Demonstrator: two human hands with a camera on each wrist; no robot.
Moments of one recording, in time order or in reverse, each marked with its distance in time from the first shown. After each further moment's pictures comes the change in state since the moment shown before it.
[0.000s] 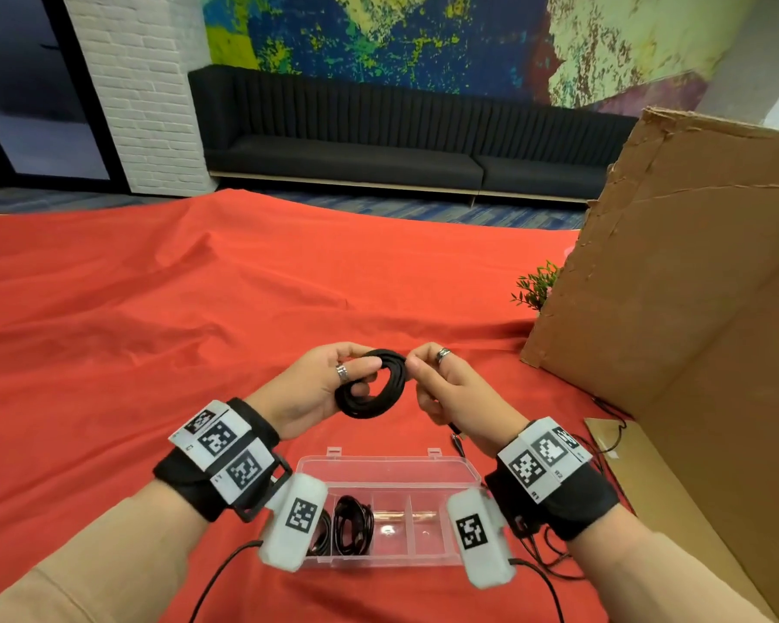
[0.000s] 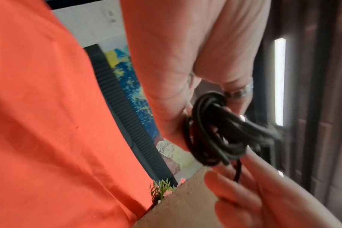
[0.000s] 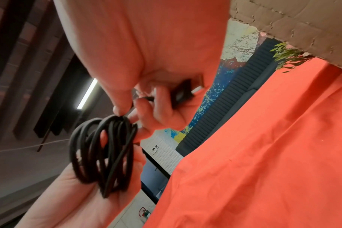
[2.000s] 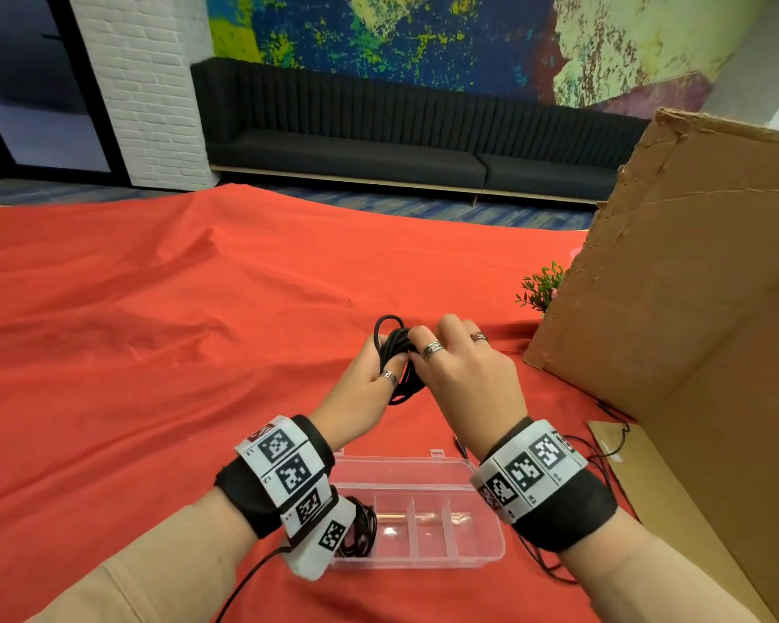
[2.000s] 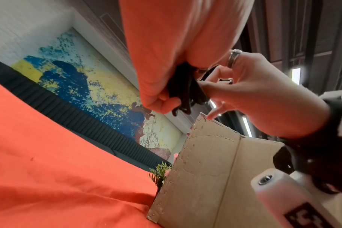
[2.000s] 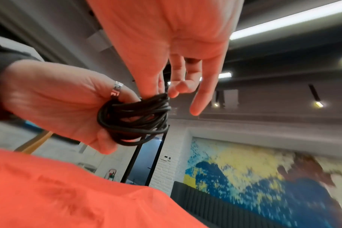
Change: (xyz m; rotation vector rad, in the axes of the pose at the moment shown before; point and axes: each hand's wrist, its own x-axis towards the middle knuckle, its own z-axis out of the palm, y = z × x) left_hand 0.012 -0.015 0.033 0.484 0.192 0.296; right_hand 0.003 -0.014 0.011 -1.454 0.569 -0.588
